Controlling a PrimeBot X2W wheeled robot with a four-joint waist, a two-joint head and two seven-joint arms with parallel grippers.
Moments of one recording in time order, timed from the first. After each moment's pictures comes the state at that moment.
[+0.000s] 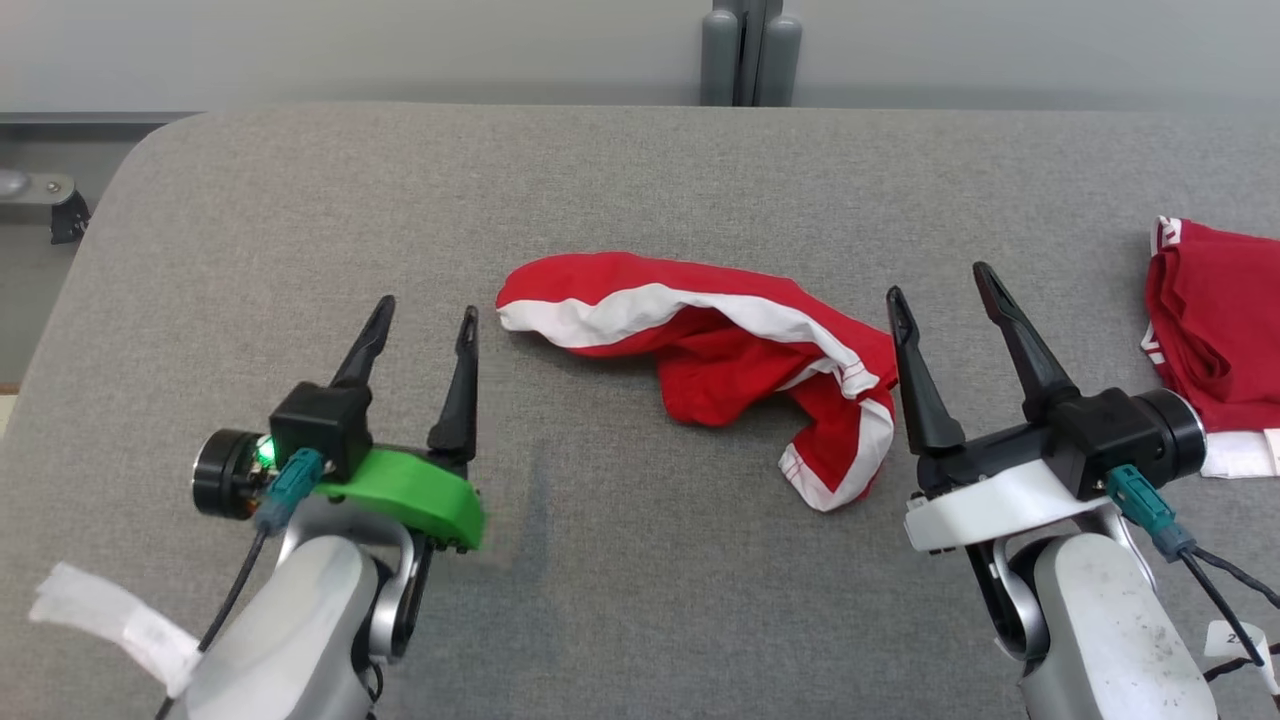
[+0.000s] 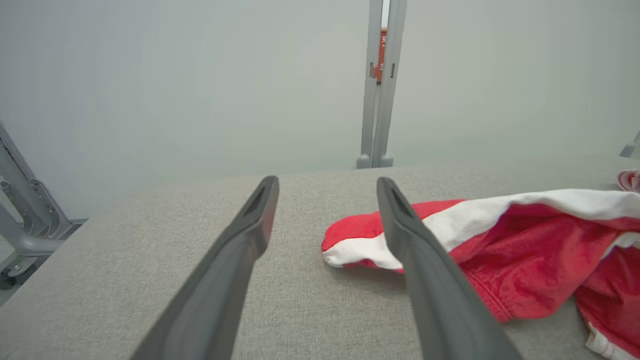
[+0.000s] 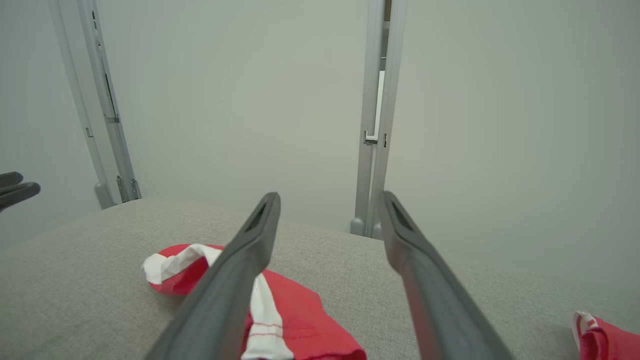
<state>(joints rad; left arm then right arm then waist) -0.47 0.31 -0.63 0.33 -0.57 0.19 -0.26 -0.23 -0.05 0.10 0.09 0.01 0.13 -0.26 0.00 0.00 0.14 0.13</state>
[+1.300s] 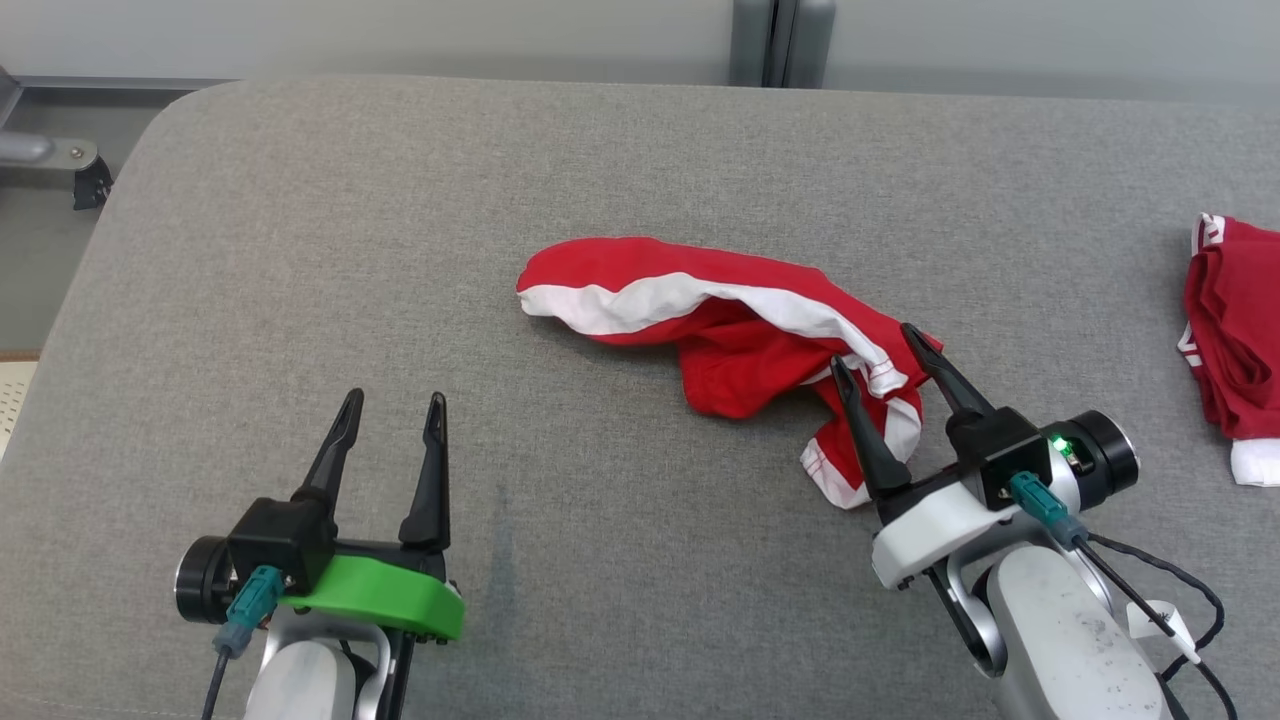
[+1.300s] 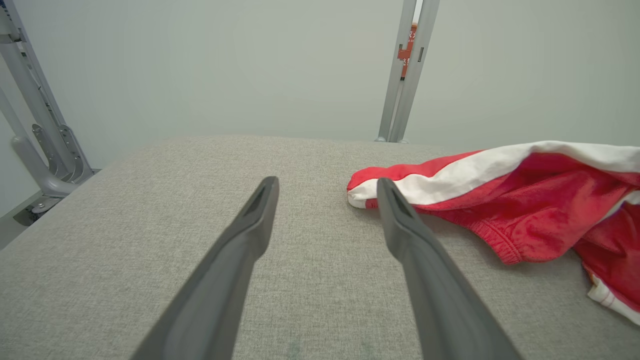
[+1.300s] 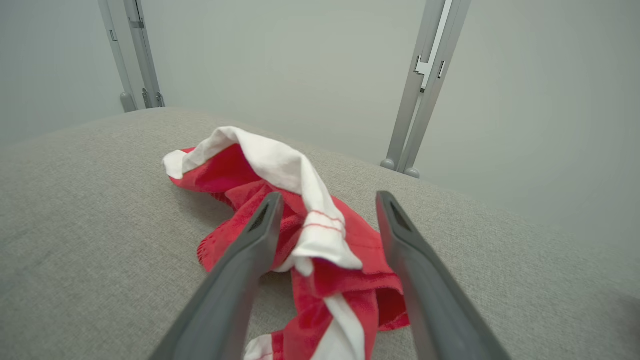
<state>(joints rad) -0.16 0.05 -0.13 0.24 -0.20 -0.11 -0.26 -0.27 -0.07 0.19 0.31 -0.06 0.13 -0.26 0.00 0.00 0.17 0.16</state>
